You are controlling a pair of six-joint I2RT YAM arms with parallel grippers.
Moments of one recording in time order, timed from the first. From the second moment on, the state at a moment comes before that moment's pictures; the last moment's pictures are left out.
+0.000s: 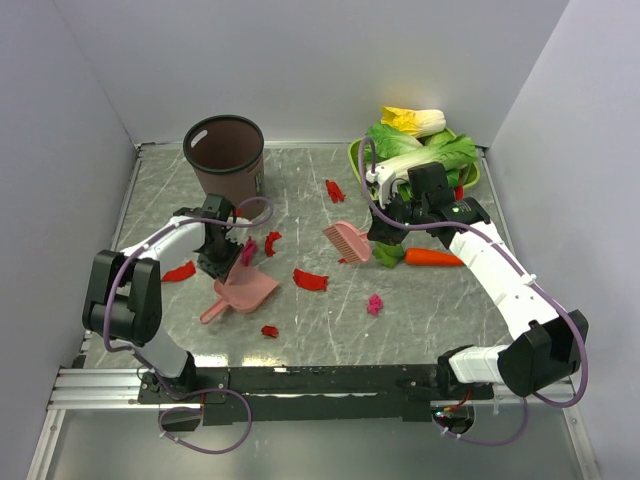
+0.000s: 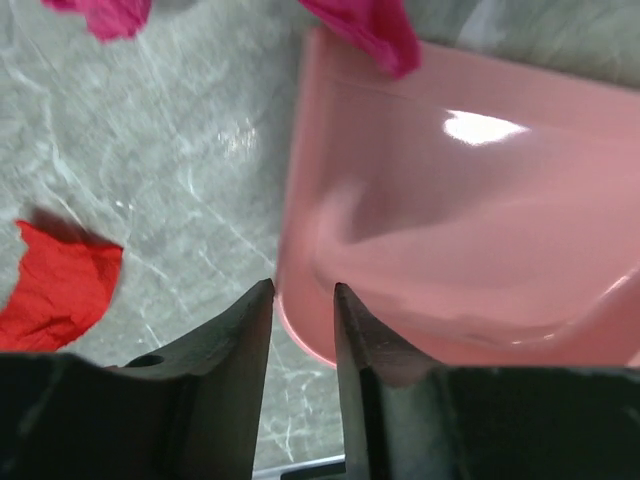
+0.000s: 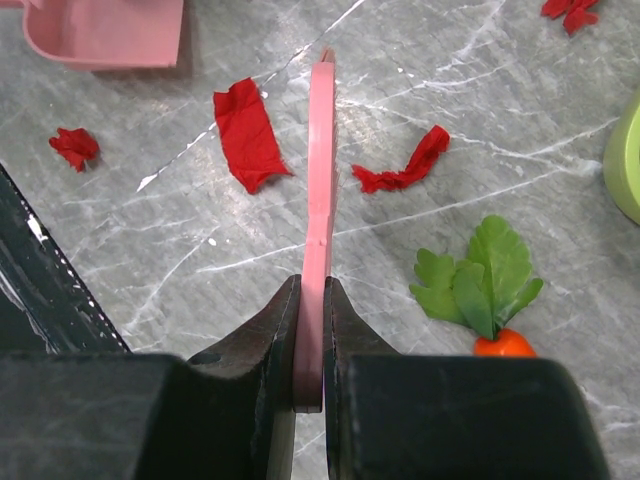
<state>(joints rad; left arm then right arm) -0.23 1.61 1.03 -0.81 0.02 0.24 0.36 1.30 1.24 -0.75 -0.49 -0.31</state>
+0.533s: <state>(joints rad) -0.23 1.64 1.03 -0.75 0.05 0.25 0.36 1.30 1.24 -0.75 -0.47 -0.31</state>
